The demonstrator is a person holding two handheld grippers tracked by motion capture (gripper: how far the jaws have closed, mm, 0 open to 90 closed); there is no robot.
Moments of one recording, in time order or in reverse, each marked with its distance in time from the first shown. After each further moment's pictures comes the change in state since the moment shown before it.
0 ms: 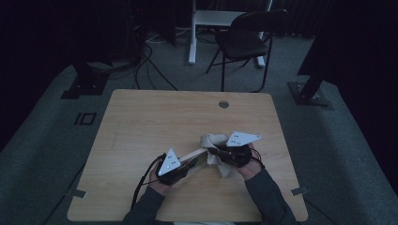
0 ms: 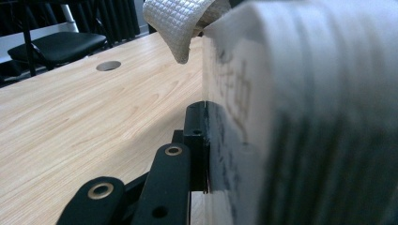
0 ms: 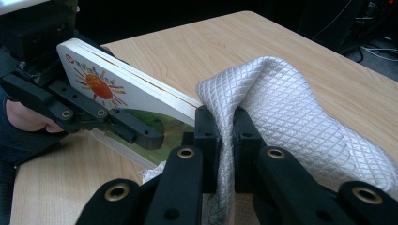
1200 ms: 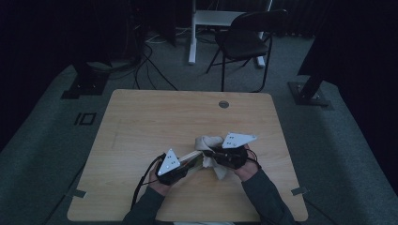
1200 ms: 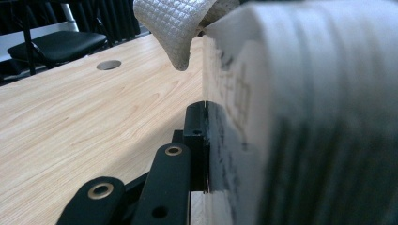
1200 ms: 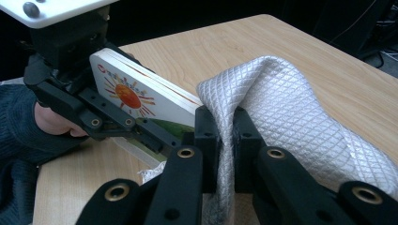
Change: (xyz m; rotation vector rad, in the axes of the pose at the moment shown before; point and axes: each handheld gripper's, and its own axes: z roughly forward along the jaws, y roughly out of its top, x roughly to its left) left arm 0.001 -0.001 0.000 -0.001 0.000 -0.007; right arm 0.011 0.008 0.006 0.000 0.055 -0.021
